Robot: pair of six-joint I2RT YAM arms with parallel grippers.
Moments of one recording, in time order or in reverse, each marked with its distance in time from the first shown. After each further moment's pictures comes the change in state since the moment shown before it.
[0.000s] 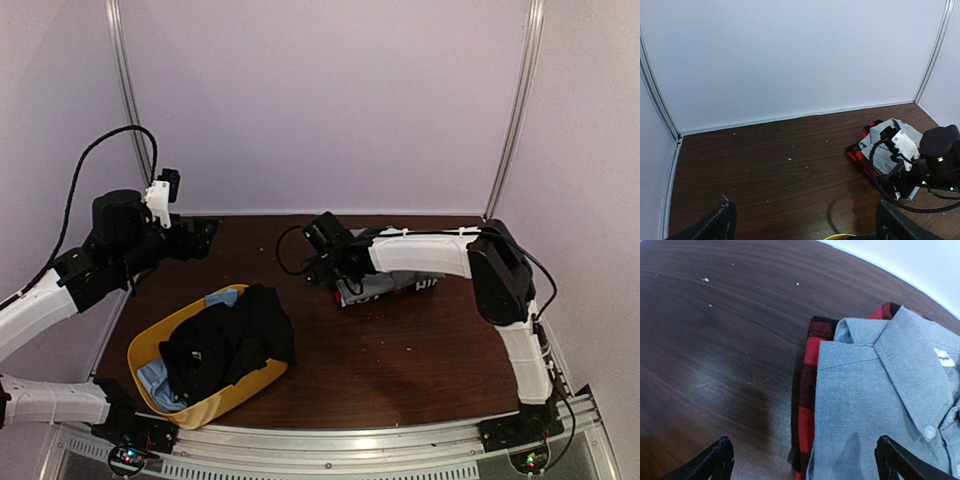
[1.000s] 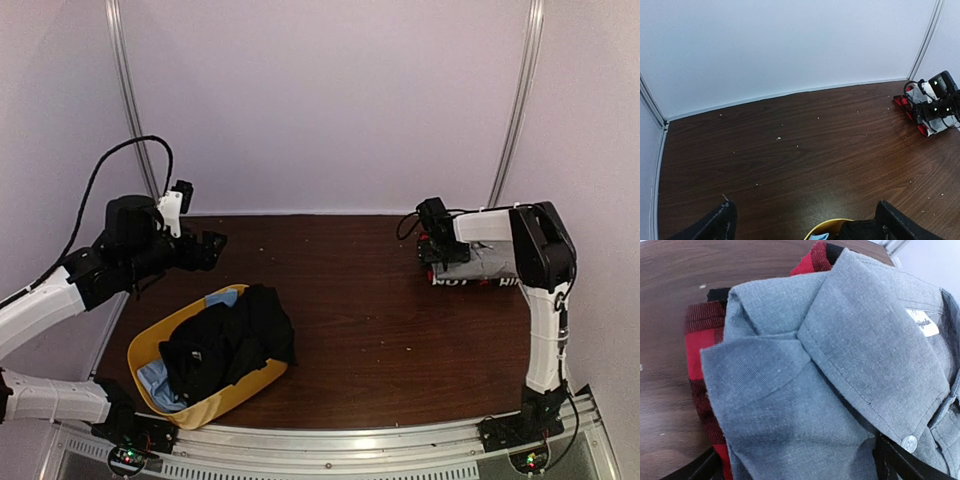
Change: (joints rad) left arm 0.000 0.043 -0.014 -0.039 0.070 -0.012; right arm -0.554 -0.051 -0.247 0.022 0.104 -0.013
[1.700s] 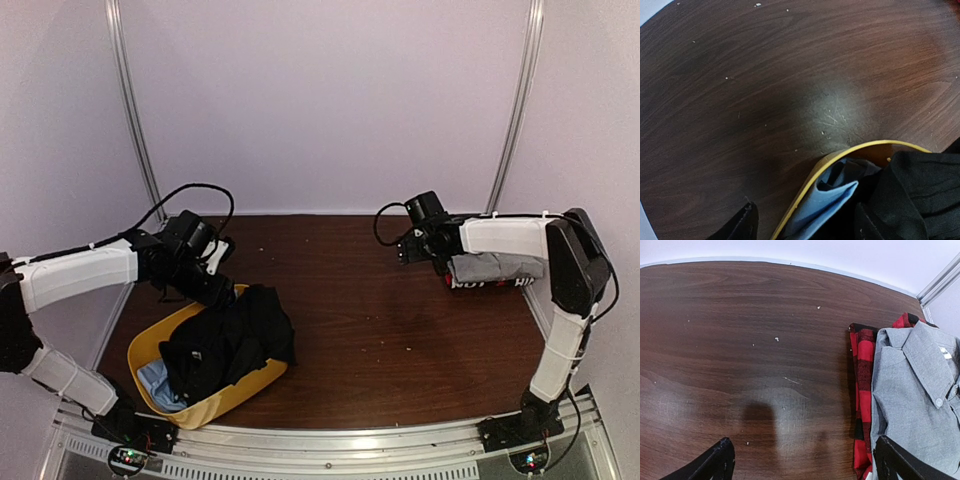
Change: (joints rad) left arm 0.001 0.360 0.113 -0.394 0.097 0.005; right arm 0.175 -0.306 -0.225 0.109 -0.086 -0.069
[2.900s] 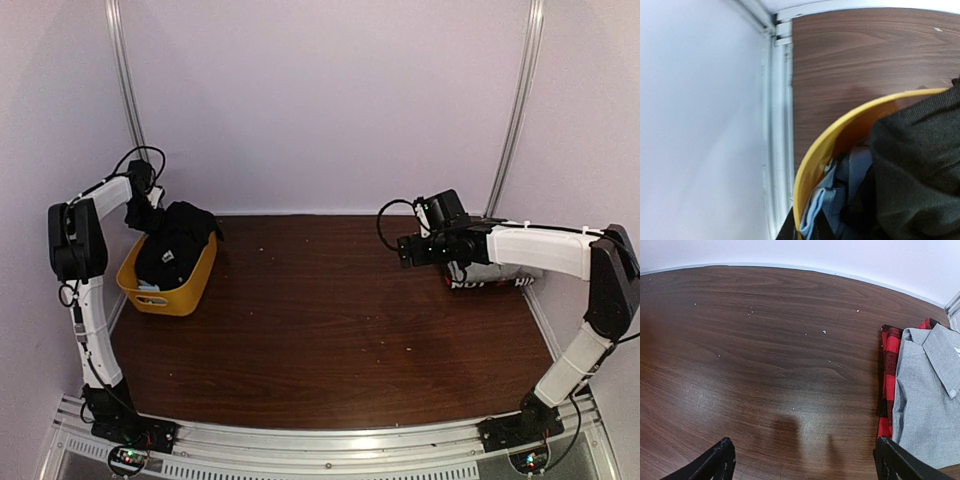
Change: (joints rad) left arm 0.686 0.837 0.972 -0.161 -0.105 0.415; right arm 0.049 -0.248 -0.170 0.019 -0.179 -0.003
